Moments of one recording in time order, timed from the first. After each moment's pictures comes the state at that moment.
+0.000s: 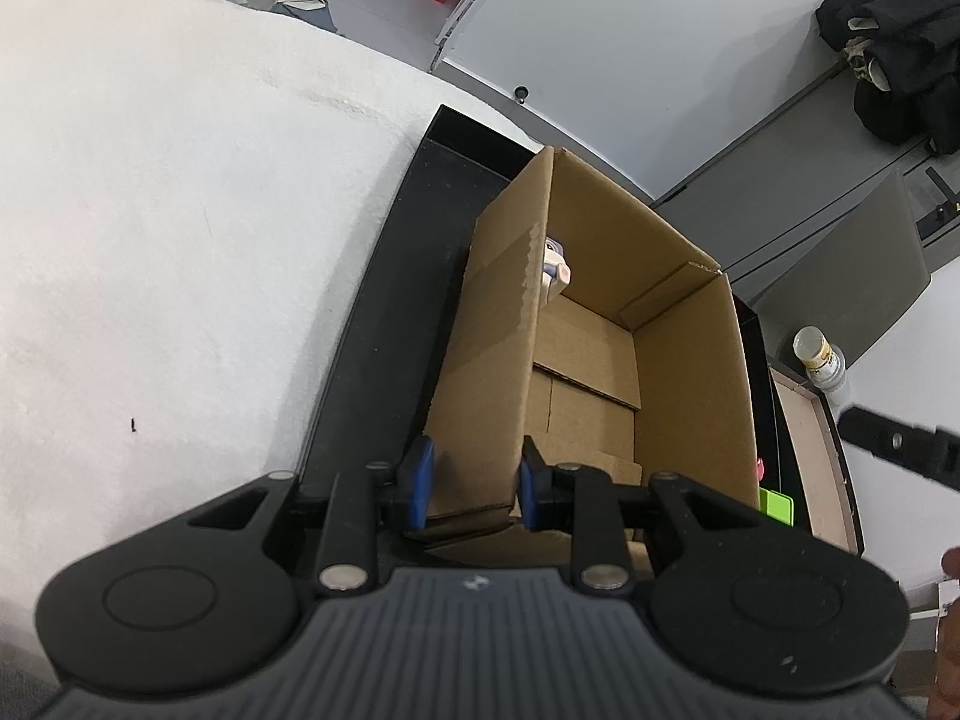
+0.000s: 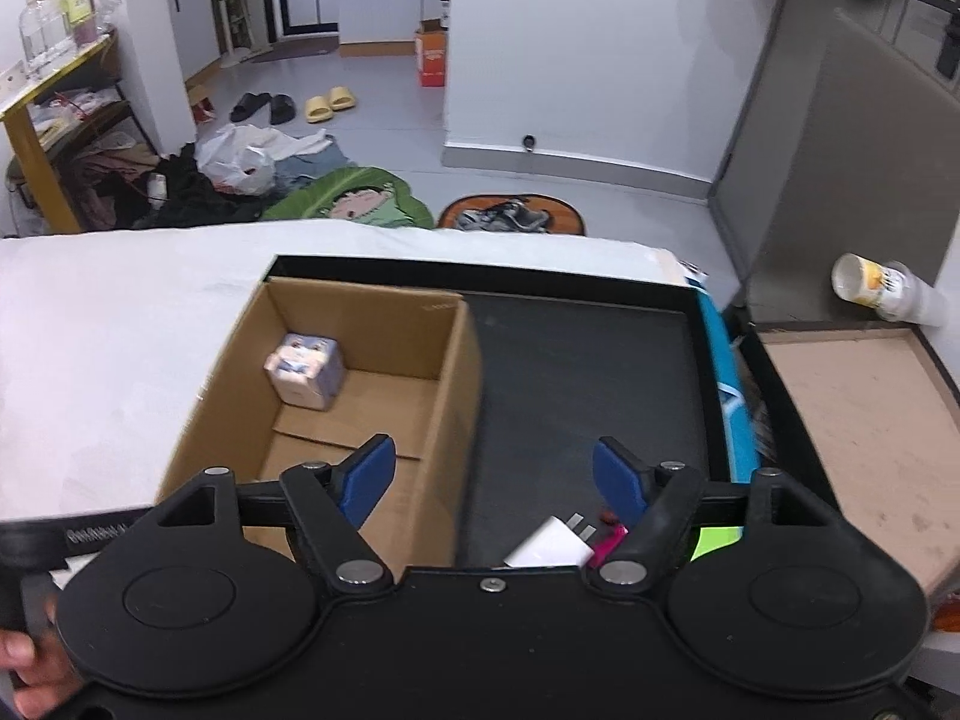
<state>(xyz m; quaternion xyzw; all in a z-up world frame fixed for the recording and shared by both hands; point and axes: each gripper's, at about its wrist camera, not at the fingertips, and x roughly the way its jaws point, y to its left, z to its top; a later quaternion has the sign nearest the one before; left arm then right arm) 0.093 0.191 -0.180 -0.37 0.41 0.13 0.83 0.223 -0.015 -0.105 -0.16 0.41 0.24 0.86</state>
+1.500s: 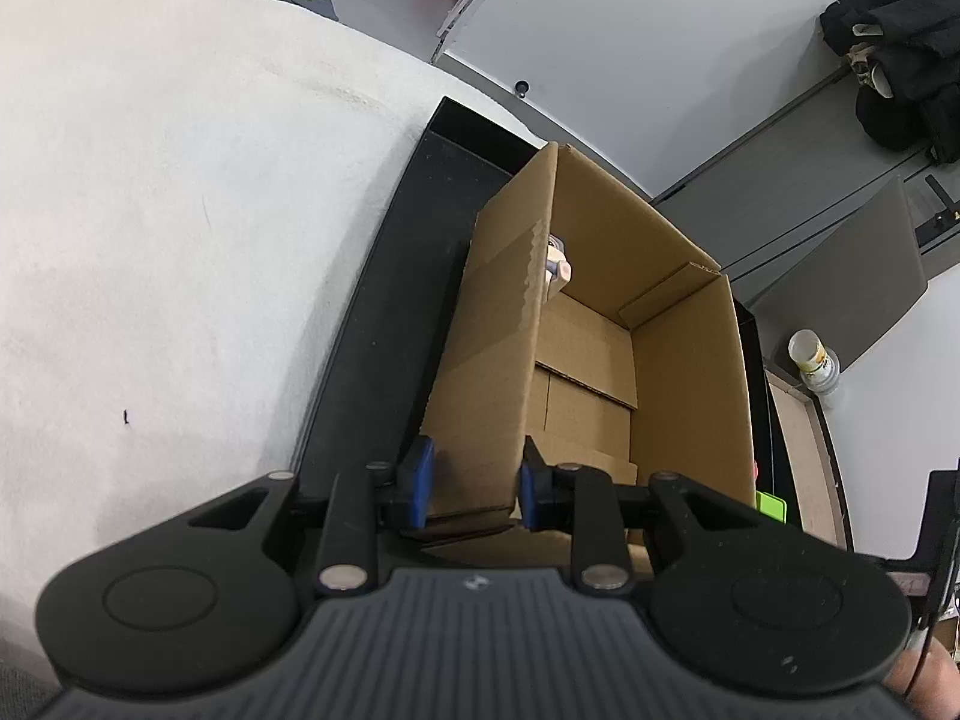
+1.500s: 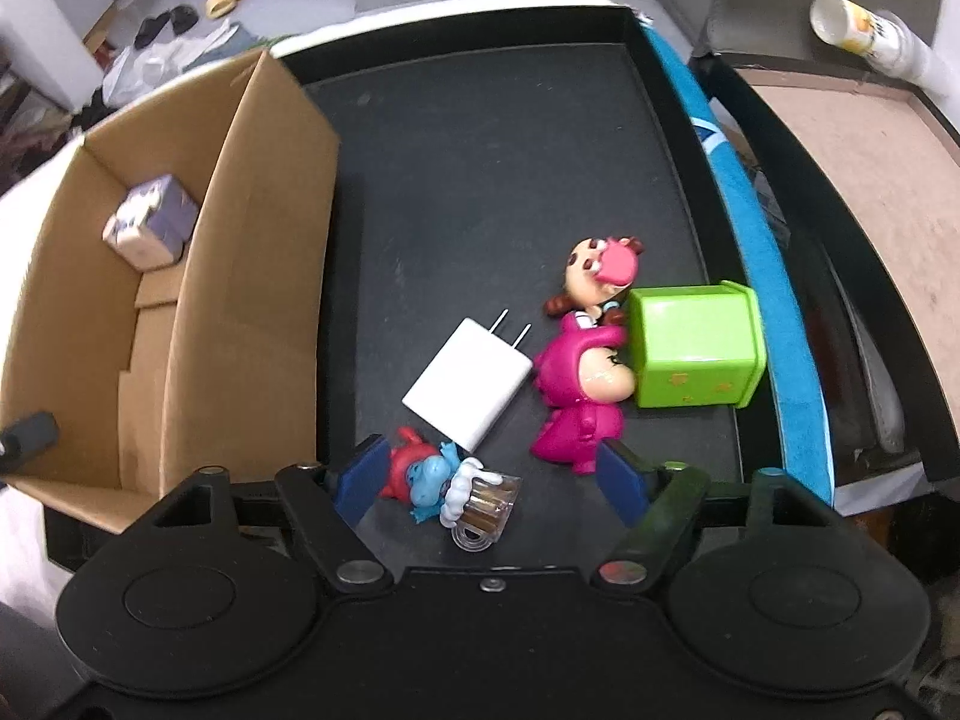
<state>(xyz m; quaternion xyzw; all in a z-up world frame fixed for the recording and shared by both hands) 0.092 0.191 -0.182 -0.38 0.41 0.12 0.82 0.258 -0.056 -0.209 -0.12 0.56 0.17 0.80</state>
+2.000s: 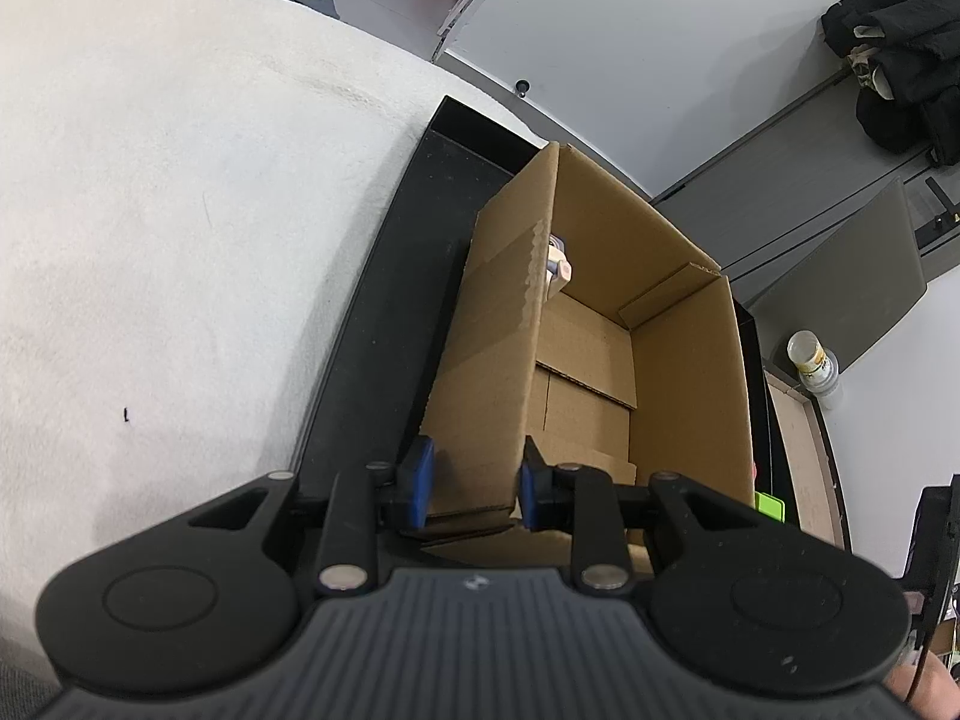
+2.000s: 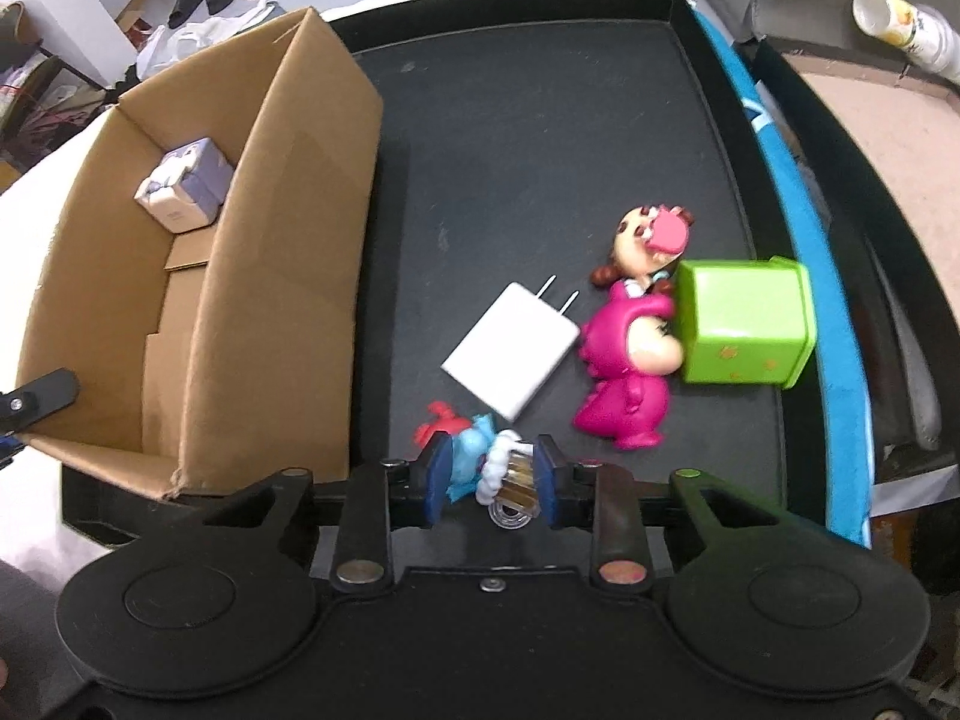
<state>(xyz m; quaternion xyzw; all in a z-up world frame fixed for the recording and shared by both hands) 0.092 0.190 -0.182 -0.38 0.41 0.12 0.82 0.242 -0.055 -0.210 -0.10 0.59 0.21 0.77</state>
